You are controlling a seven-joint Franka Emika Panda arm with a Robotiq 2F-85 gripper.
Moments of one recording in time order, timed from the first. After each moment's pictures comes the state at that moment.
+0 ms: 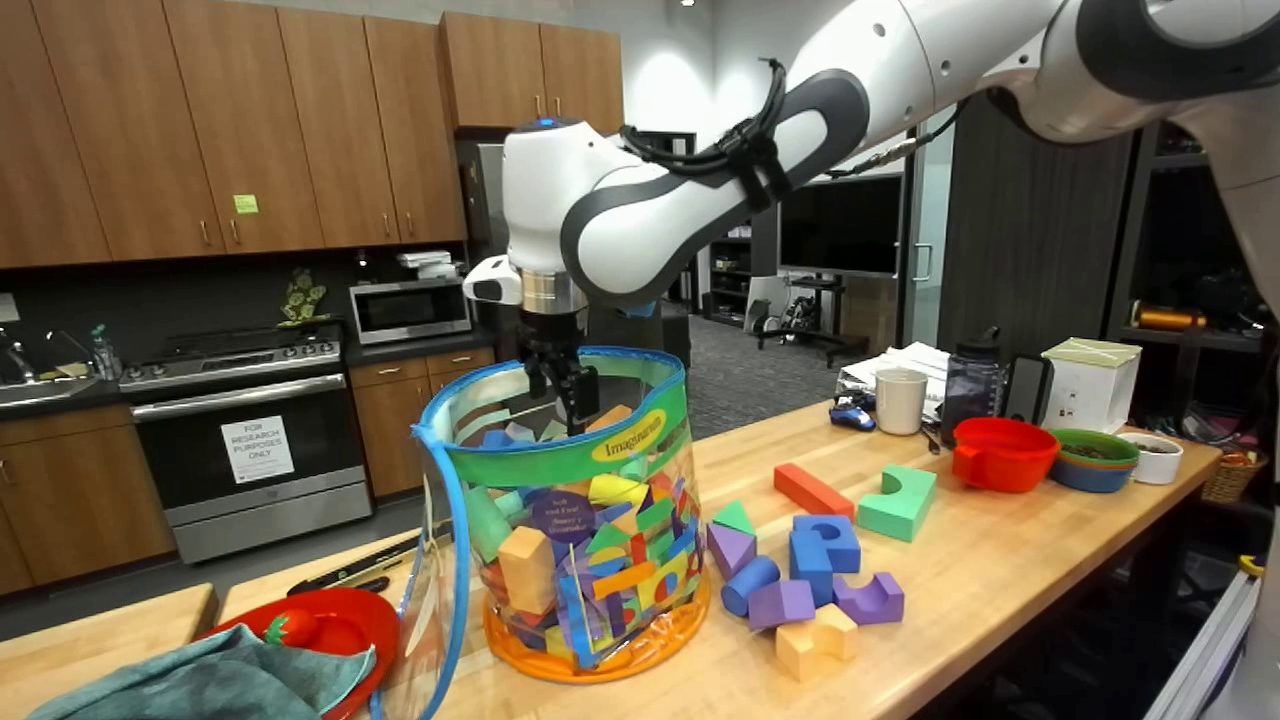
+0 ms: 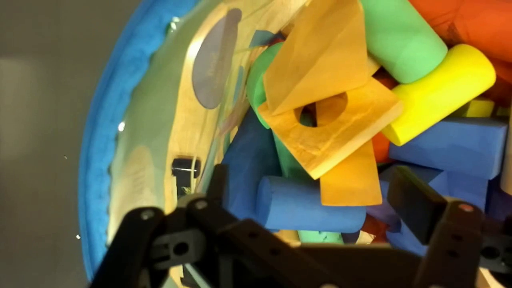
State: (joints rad) arm 0.36 0.39 0.31 -1.62 -0.45 2.21 -0.79
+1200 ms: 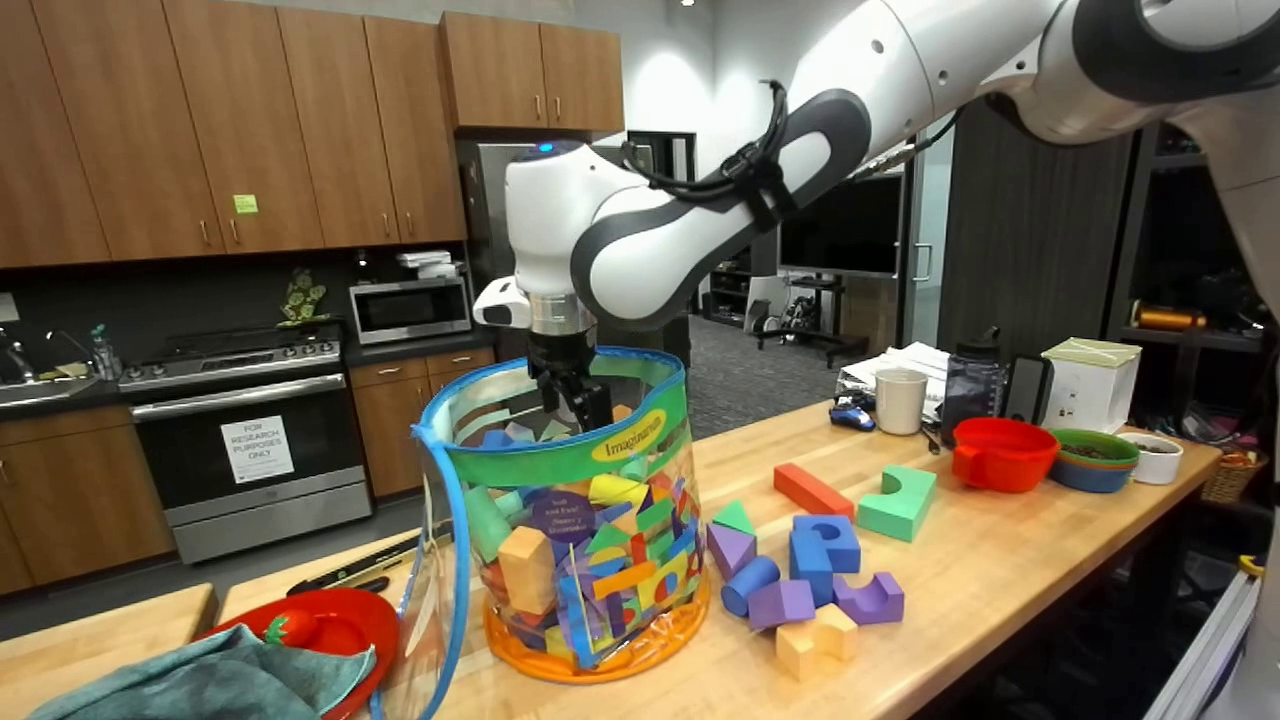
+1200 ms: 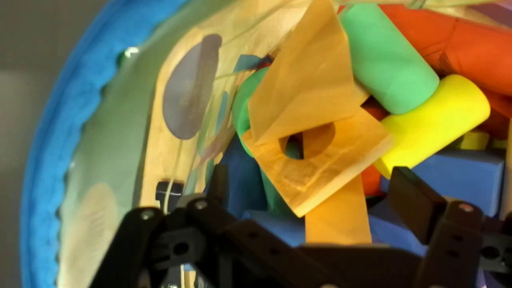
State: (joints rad) arm 0.36 0.40 0.30 -1.66 -0.51 2.20 -0.77
